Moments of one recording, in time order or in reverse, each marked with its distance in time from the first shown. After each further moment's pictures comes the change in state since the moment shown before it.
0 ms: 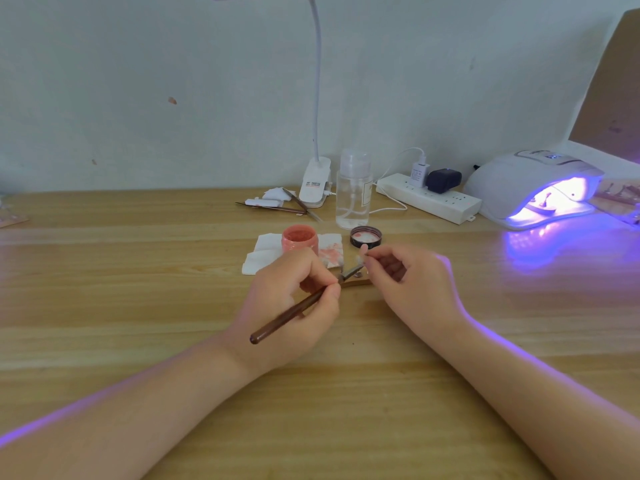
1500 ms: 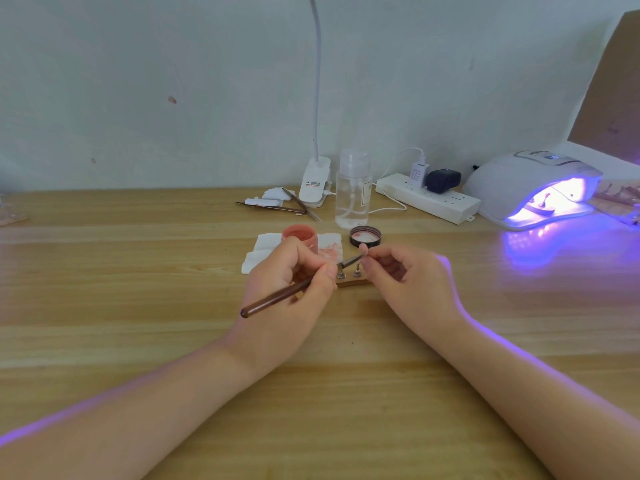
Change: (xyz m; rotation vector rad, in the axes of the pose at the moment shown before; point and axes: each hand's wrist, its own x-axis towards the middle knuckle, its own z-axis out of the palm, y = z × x) left_hand 0.000 0.009 0.005 -0.135 0.091 -0.256; right_hand -0.001 -0.004 -0.001 0.130 -0.037 0.055
